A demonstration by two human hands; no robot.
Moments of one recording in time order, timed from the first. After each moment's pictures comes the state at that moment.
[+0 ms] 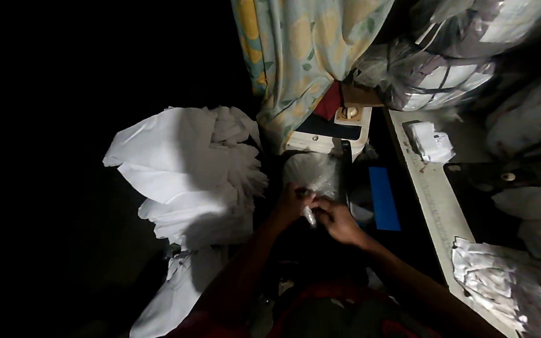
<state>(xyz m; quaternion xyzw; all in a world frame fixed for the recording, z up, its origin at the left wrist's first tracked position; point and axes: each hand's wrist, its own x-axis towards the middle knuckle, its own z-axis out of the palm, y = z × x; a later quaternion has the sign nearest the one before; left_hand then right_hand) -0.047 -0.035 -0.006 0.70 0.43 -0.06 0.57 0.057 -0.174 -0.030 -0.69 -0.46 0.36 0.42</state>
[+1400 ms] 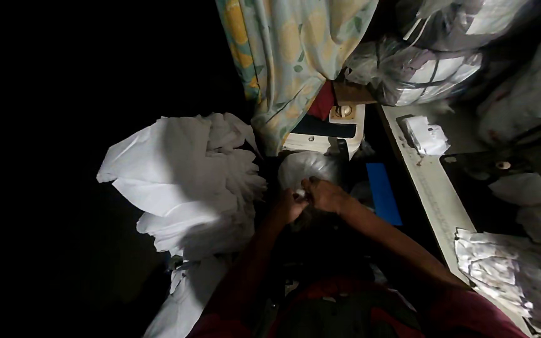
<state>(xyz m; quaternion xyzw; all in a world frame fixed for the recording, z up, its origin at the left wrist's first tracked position) -0.042 -0.013 -0.022 0.78 0.43 -0.20 0.41 0.091 -0.093 -0.032 -0.74 -0.54 0.39 0.05</state>
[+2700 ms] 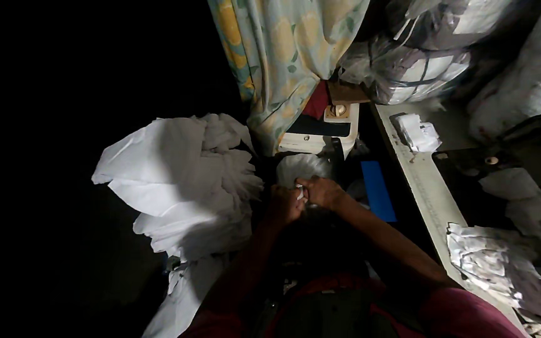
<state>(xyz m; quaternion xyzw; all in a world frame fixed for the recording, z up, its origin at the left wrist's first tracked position) -0.049 -0.025 -0.023 0.95 0.22 -0.10 0.22 0.091 -0.097 -0.019 -0.76 -0.52 0.39 0.01</state>
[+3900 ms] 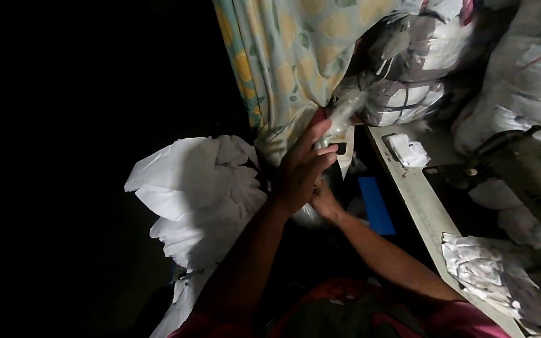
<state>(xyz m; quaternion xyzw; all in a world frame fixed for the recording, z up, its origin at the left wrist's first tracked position) -0.018 -0.066 0.150 0.75 0.10 0.23 0.61 0.077 -0.129 -0.008 -0.73 -0.29 0.38 0.49</state>
